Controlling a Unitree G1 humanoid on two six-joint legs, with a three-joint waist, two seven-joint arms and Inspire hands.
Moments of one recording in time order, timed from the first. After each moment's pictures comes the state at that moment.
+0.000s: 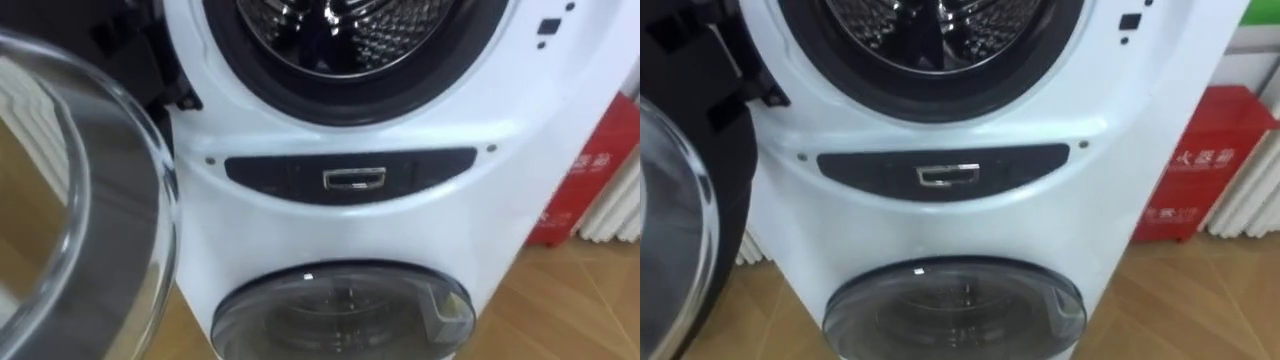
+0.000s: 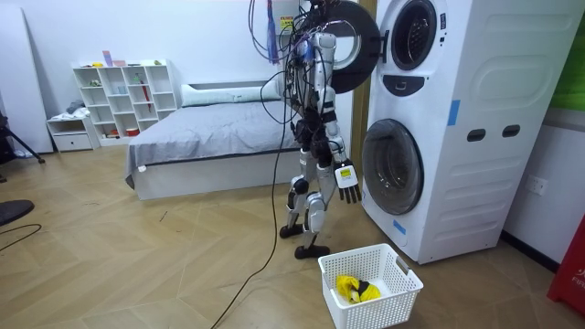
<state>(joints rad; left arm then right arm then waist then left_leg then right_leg) 0.18 0.22 -0.08 1.08 0.13 -0.03 0.27 0.08 -0.22 -0.02 1.24 0.22 -0.04 -0.01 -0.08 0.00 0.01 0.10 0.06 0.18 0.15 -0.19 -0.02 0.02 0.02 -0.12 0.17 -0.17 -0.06</state>
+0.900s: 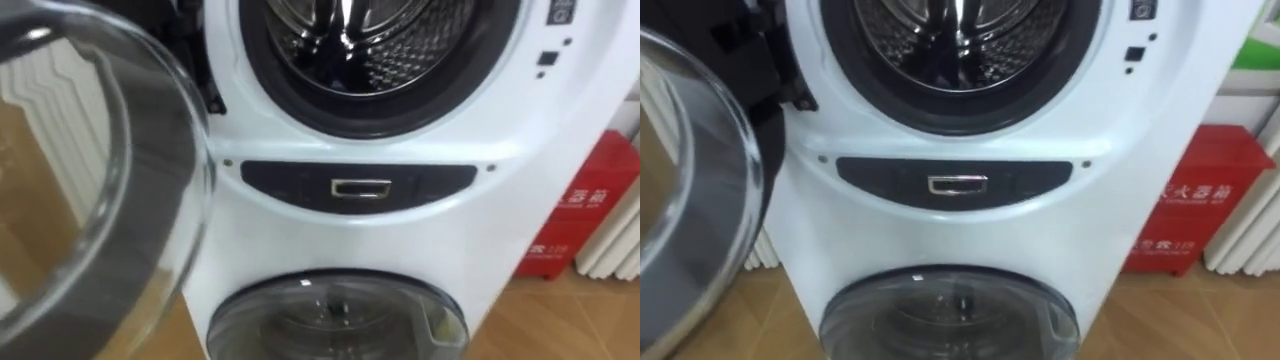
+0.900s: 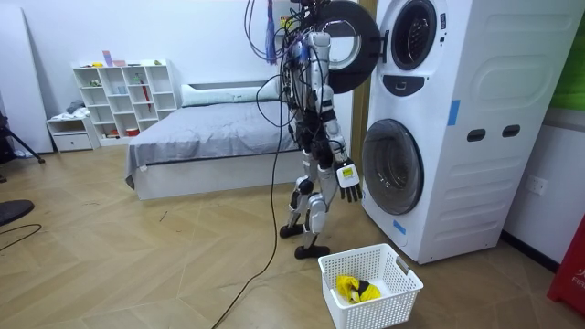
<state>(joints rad) 0.22 0.22 0.07 1.11 0.27 0.04 0.22 0.09 -0.22 -0.01 1.23 0.11 0.00 0.06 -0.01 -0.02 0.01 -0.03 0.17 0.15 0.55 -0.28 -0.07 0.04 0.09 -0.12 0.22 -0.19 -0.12</state>
